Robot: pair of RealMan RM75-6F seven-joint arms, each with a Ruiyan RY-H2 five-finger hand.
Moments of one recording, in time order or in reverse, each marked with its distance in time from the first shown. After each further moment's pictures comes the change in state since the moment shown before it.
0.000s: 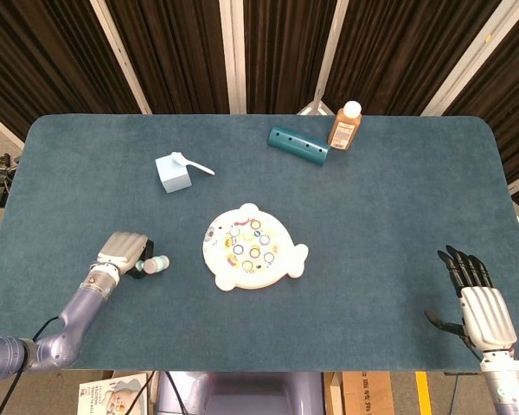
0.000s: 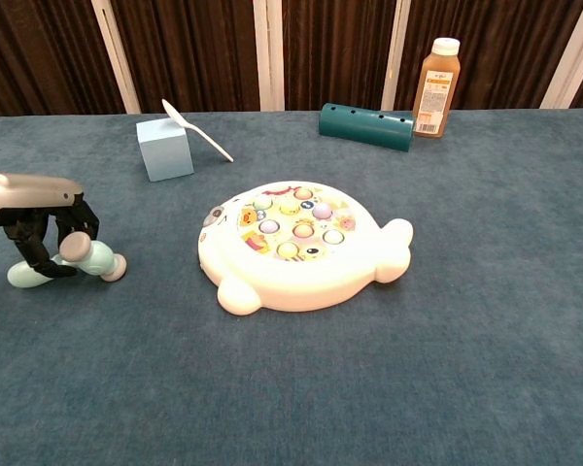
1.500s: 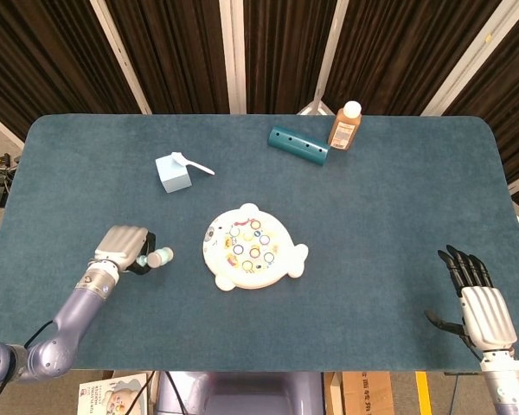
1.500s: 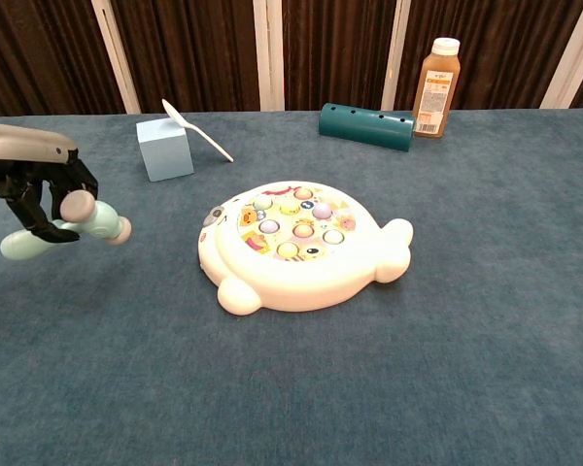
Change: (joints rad) left arm -0.008 0.115 -0.074 -0.208 -0.065 0.076 0.044; right arm 0.000 0.000 0.001 -0.003 0.002 0.001 0.001
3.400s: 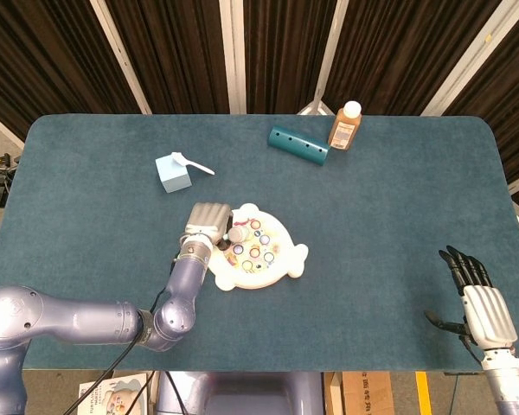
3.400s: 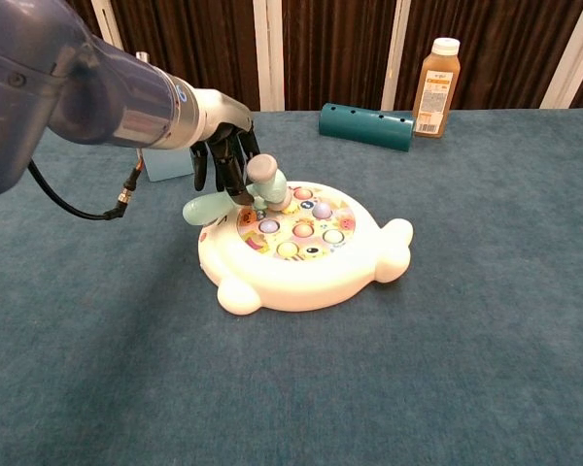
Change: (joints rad) left arm -0.428 -0.408 -0.300 0.307 -0.581 0.150 0.357; right arm 0.009 0.020 0.000 -0.011 0.023 -0.037 0.077
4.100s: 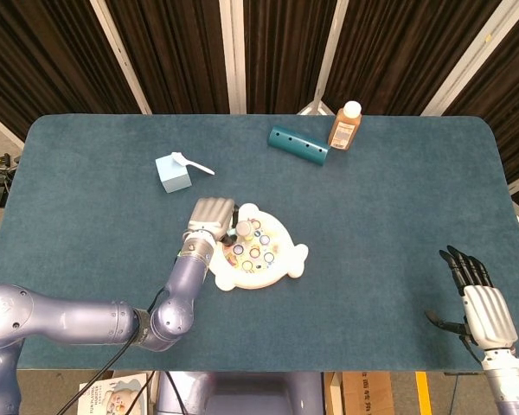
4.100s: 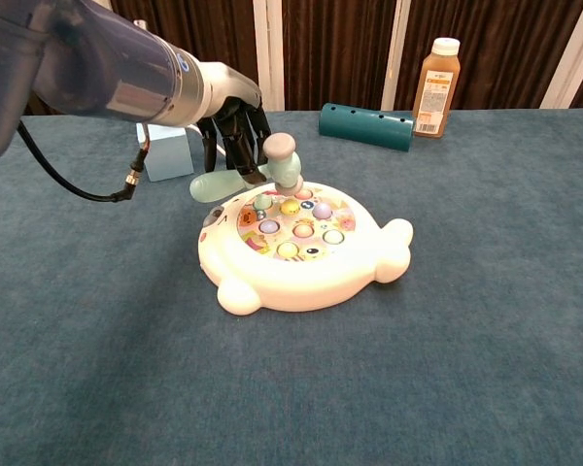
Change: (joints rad) left arm -0.001 0.037 -0.038 -0.054 0.022 0.009 -0.024; right arm 0.000 -0.001 0.001 0.002 0.001 0.002 -0.001
